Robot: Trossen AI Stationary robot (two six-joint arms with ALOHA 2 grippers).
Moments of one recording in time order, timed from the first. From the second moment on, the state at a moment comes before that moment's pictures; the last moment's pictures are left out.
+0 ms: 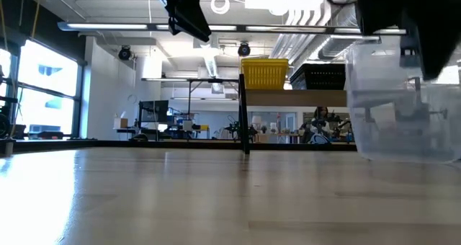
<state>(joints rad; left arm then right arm) 0.37 1.45 1.36 -0.73 0.01 0.00 0.35 1.24 0.85 -0.77 -0.15 0.94</state>
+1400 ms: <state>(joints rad) 0.37 1.45 1.36 -0.73 0.01 0.04 0.07 1.12 1.73 -1.57 0.55 -0.04</state>
